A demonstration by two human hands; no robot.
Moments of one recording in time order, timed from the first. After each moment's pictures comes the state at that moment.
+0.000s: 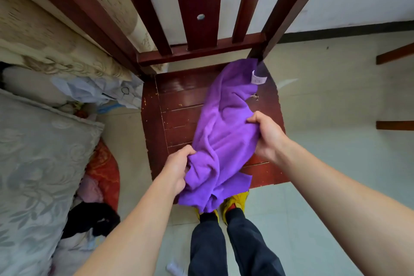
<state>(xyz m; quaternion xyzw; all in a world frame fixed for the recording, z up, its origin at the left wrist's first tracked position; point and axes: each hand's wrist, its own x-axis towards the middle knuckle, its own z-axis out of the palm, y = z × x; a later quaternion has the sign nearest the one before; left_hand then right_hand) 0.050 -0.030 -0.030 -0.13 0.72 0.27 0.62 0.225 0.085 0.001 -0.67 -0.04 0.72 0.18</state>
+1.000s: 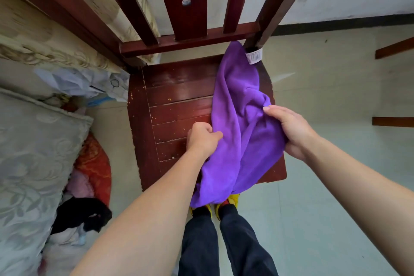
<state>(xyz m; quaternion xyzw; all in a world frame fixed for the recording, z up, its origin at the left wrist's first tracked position) 0.111 0.033 -0.049 0.25 0.82 0.10 0.50 0.292 0.105 -0.004 -0.71 -0.16 0.66 0.19</state>
